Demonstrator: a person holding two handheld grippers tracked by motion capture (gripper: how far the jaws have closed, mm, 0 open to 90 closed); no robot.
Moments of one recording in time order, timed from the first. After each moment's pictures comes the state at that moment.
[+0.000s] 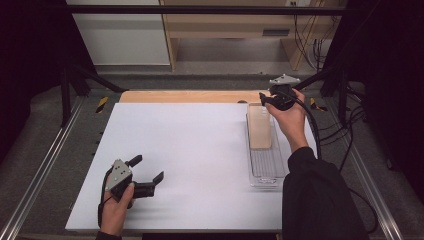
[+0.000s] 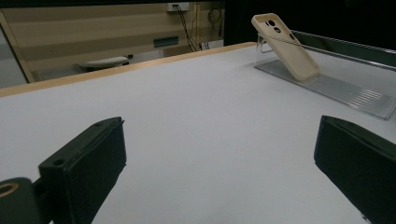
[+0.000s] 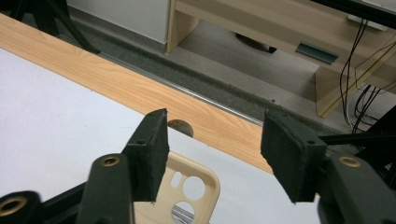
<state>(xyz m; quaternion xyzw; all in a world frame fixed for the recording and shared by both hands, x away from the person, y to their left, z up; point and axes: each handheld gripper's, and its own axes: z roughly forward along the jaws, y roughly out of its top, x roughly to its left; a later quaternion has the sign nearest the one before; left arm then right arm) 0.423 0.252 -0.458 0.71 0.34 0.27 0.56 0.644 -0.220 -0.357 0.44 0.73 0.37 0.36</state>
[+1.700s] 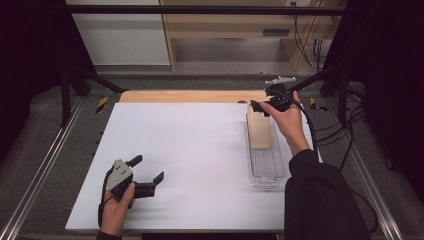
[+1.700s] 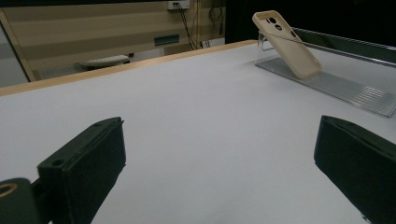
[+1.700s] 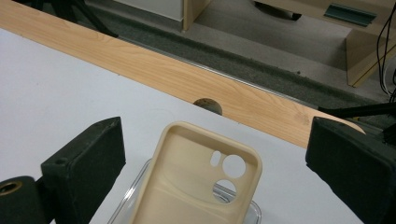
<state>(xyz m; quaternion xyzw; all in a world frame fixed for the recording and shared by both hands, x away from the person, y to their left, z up) 0.423 0.251 -0.458 0.71 0.35 0.27 0.55 0.641 -0.206 -0.358 0.48 0.75 0.36 0.29</state>
